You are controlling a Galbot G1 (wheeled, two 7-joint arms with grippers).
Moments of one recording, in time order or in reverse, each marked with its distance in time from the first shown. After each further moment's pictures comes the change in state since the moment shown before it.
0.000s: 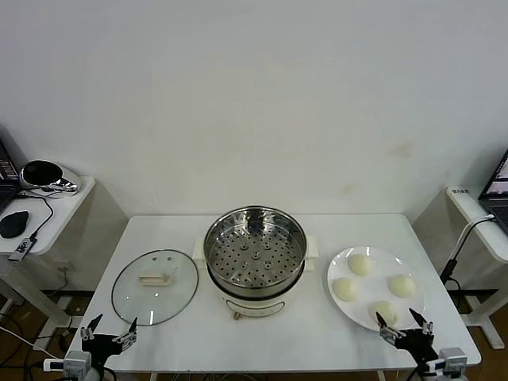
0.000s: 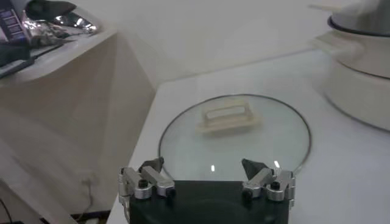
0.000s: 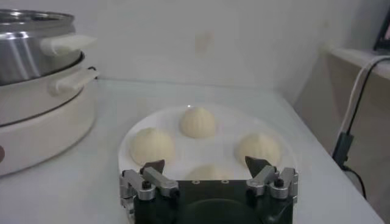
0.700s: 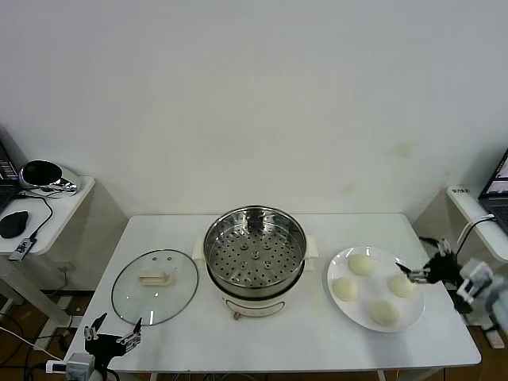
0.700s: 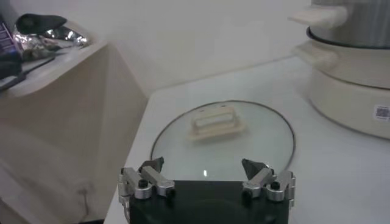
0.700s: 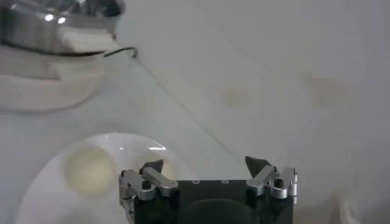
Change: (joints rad) left arm 0.018 -0.025 -0.002 -0.054 0.033 -0.007 0.017; right arm 0.564 -0.476 -0.169 -0.239 -0.397 0.026 -0.729
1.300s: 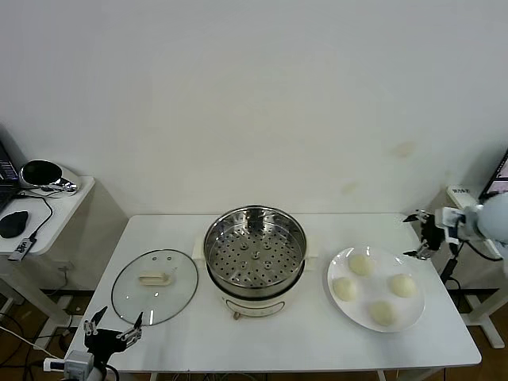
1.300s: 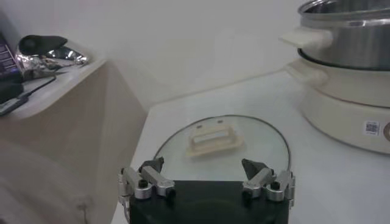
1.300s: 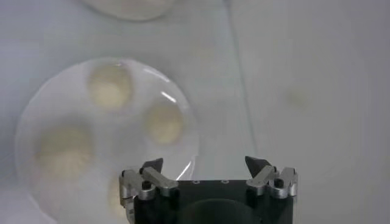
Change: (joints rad) left arm 0.018 -0.012 -0.005 -0.040 0.011 0.001 0.007; right arm 0.711 0.006 -0.769 -0.375 -0.240 0.206 -0.273
